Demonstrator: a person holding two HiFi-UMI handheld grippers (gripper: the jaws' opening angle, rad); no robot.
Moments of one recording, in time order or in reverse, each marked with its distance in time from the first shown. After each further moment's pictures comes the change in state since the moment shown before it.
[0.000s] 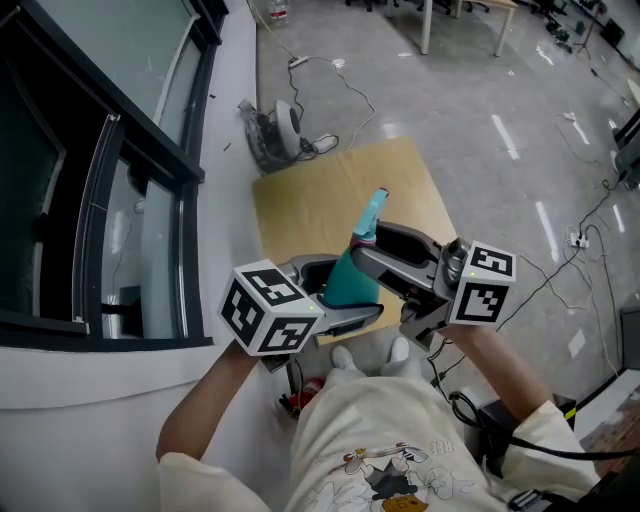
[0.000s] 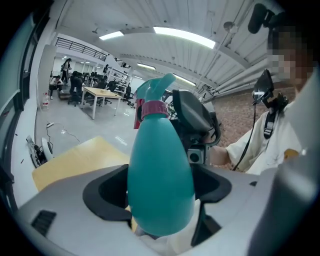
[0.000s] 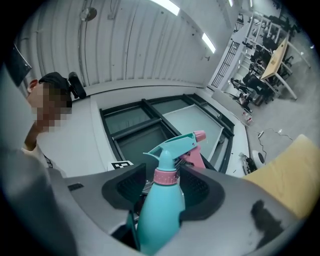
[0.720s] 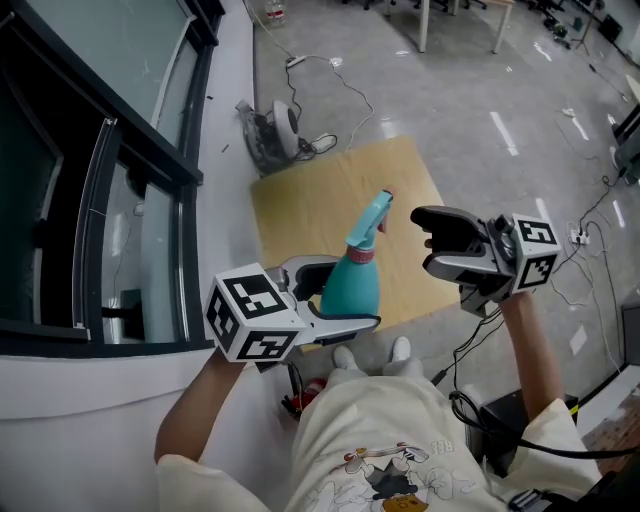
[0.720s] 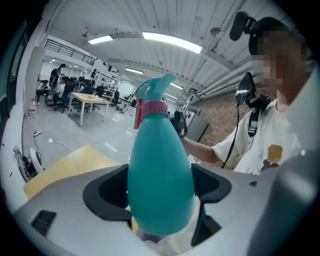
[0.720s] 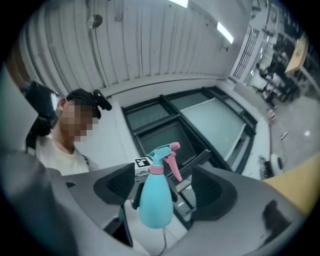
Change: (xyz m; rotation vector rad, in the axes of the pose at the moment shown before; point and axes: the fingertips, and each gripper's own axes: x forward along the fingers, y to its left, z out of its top) left arm -0.015 -0.013 0.013 0.087 -0.047 -0.117; right arm -0.066 -0.016 0.030 -0.086 0.097 0.233
